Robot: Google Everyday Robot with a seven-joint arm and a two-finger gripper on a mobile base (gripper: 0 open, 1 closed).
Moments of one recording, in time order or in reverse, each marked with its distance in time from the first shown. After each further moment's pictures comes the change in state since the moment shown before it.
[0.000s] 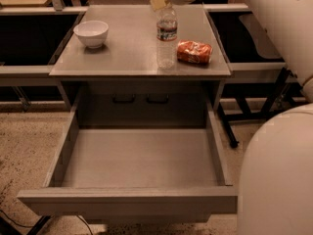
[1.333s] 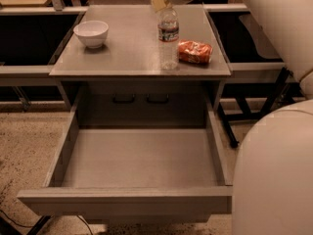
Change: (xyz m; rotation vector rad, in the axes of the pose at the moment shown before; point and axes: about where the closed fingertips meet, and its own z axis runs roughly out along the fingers) arm 0.003 0.001 -0.001 0.027 0.050 -0.030
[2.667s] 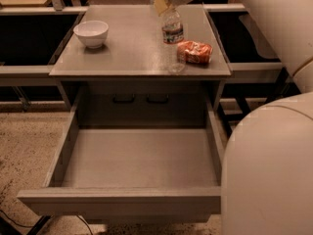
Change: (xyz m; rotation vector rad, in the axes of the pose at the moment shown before) arm 0.011 -0.004 -0.002 0.037 0.098 -0.027
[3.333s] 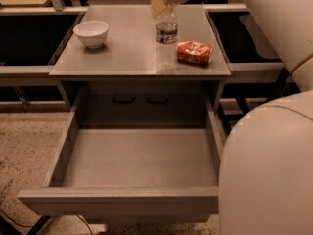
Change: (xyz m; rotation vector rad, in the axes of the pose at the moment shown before) arm 0.004 0.012 -0.008 -0.015 0.050 -0.041
